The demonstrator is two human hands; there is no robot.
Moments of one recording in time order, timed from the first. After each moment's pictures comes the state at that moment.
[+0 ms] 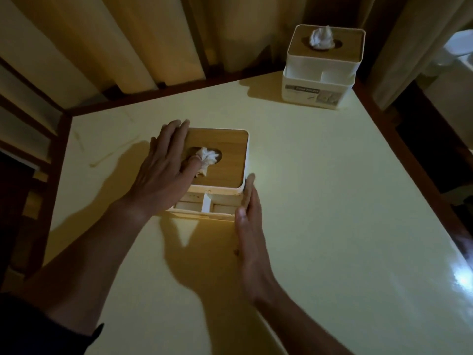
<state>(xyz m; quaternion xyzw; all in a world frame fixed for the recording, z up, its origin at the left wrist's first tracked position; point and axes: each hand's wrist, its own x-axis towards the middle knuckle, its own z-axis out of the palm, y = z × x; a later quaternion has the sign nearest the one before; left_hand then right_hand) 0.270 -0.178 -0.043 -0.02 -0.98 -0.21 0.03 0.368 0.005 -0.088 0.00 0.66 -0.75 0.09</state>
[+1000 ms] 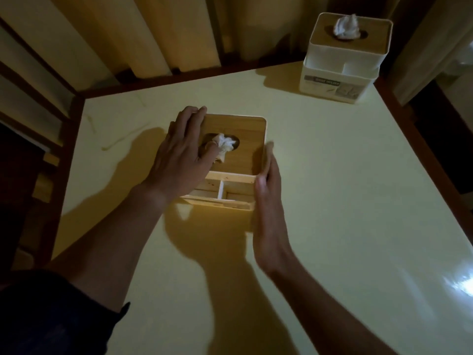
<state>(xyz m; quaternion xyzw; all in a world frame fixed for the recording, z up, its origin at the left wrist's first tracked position) 0.264 -0.179 -0.052 -0.03 -0.98 -0.18 0.08 0.345 0.006 -0.076 -0.04 0.66 -0.75 0.06</state>
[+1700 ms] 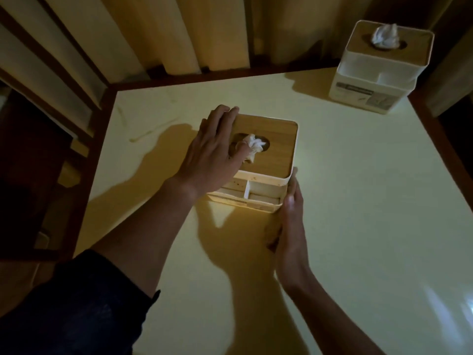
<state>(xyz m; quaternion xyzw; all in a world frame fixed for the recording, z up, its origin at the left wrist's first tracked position) 0.267 -0.178 -0.046 -0.03 -0.98 -0.20 0.07 0.361 0.004 -0.099 -0.01 0.65 -0.75 0.10</state>
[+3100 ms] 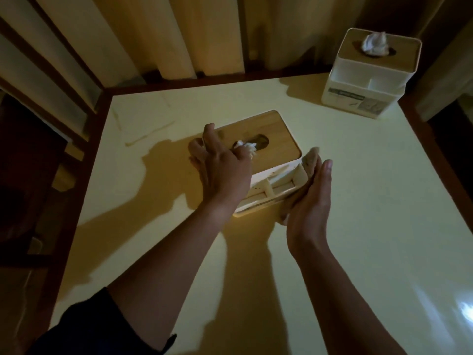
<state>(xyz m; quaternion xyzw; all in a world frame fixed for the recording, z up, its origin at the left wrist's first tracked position) 0.278 -0.117 -0.042 0.27 -0.89 -0.37 0.08 0.305 0.017 -0.075 0.14 0.55 -0.82 0.06</state>
